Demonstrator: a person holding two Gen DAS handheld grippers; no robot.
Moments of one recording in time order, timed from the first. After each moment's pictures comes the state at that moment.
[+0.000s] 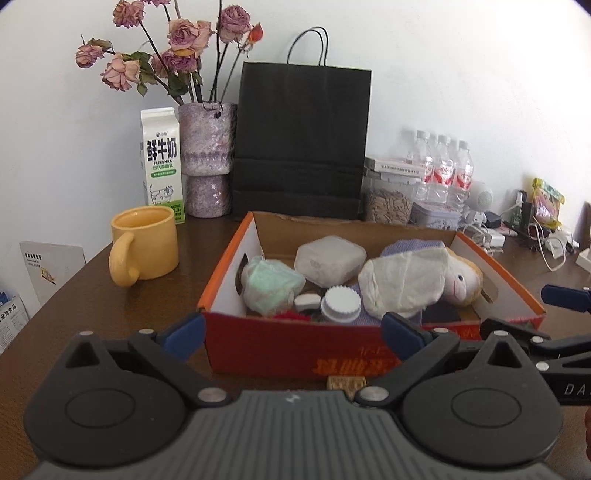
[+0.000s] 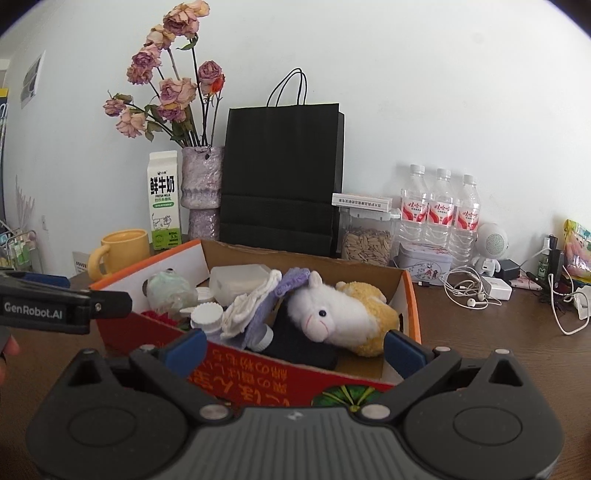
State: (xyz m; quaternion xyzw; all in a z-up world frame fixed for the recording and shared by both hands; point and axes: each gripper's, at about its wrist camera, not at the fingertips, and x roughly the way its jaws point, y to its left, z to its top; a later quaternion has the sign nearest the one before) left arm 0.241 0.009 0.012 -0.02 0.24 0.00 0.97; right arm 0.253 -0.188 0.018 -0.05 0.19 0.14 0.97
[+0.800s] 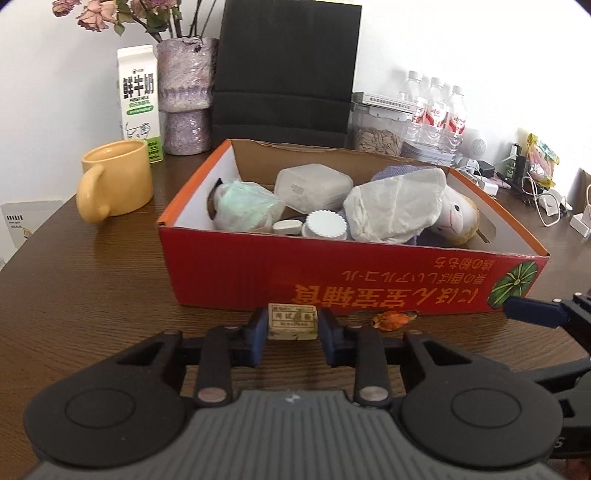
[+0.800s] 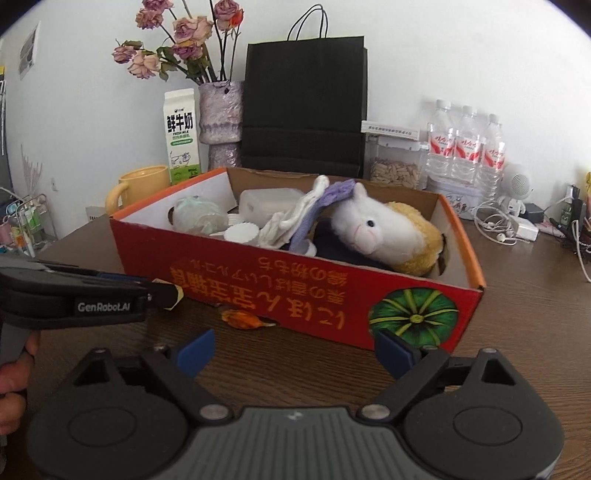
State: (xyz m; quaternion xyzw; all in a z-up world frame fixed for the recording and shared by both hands) left arm 0.252 0.007 -0.020 -0.04 0.31 -0.01 0.95; right arm 0.251 -0.155 -0.019 -0.05 0.29 0.17 0.94
